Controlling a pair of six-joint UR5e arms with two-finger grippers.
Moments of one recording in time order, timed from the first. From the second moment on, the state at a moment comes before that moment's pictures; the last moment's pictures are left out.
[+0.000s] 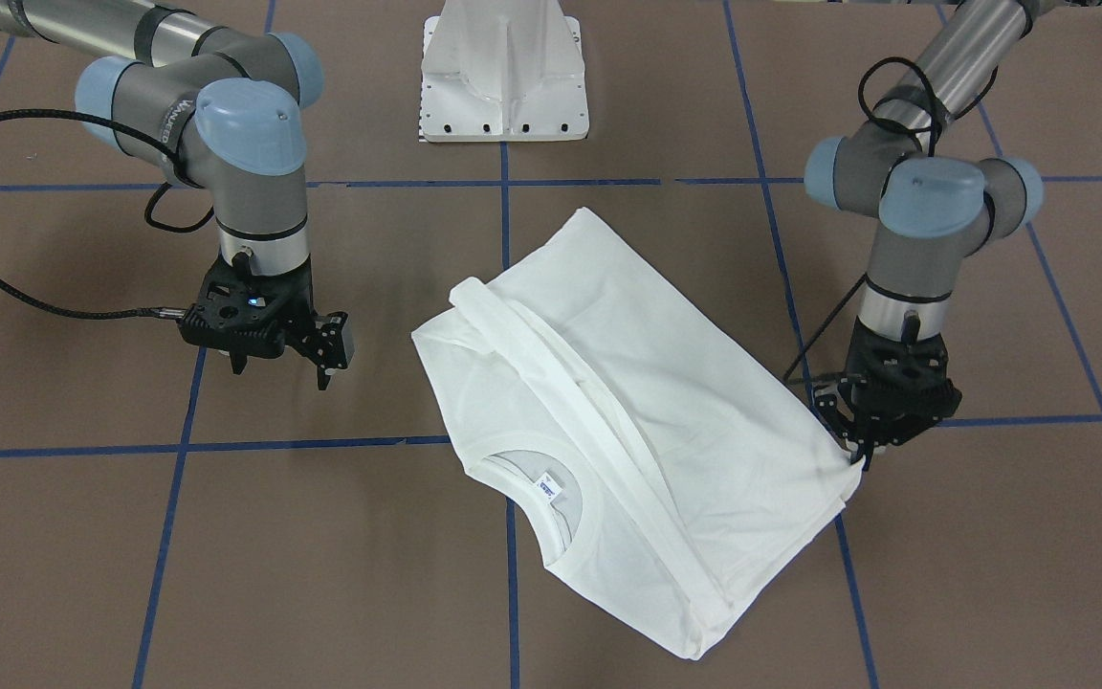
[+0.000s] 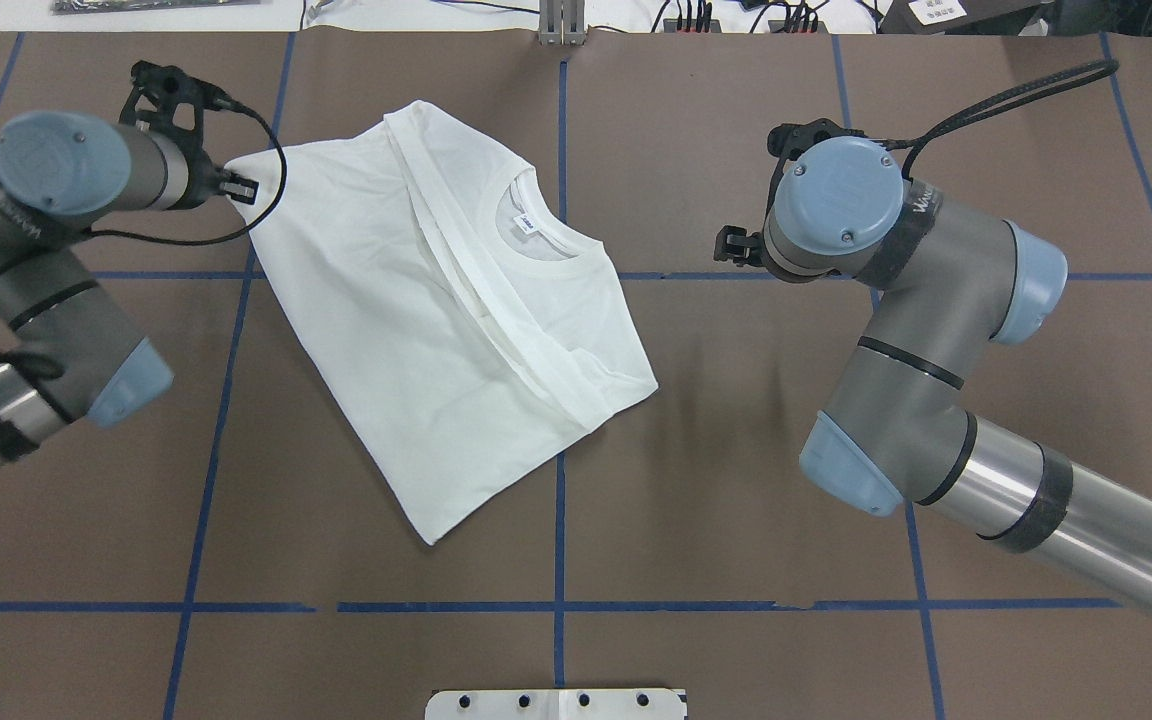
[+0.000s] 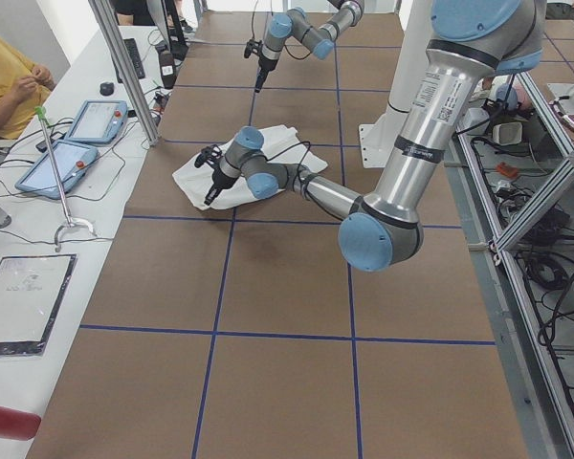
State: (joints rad) left arm -0.88 -2.07 -1.37 -2.16 -1.62 -0.67; right arm 0.67 -1.04 1.74 -1.60 1.62 1.25
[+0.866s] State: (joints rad) left arm -1.00 -2.32 -1.00 -2.32 -1.69 -0.49; right arm 0.60 -0.99 1.74 -1.60 1.60 1.43
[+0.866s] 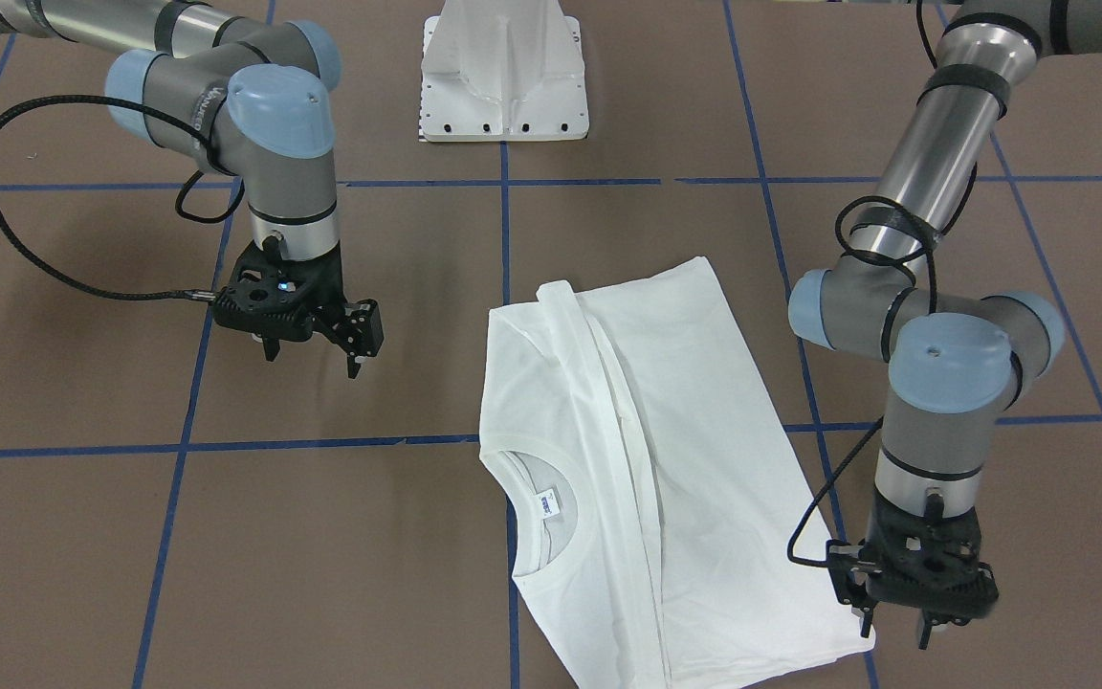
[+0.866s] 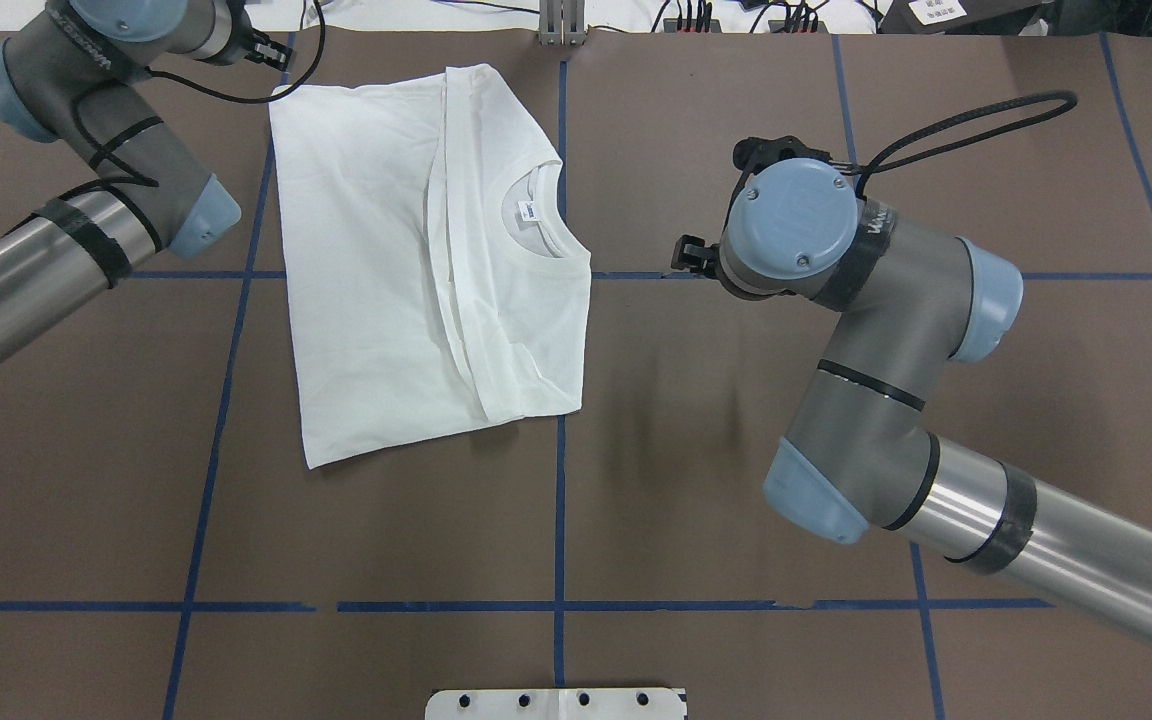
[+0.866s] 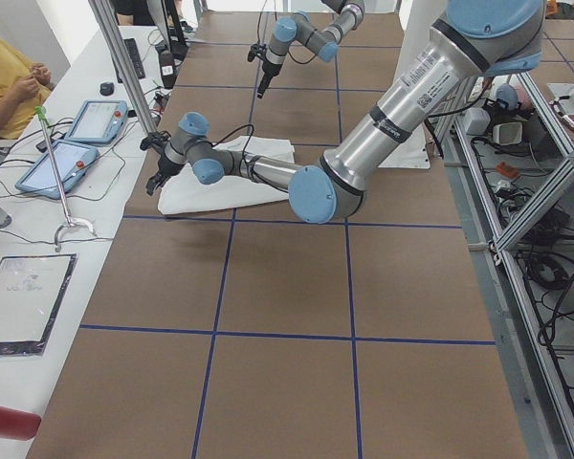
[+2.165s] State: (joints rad) left arm -1.01 -2.14 -1.25 -2.33 -1.74 -0.50; right arm 0.37 -0.71 1.44 -1.60 1.47 2.03
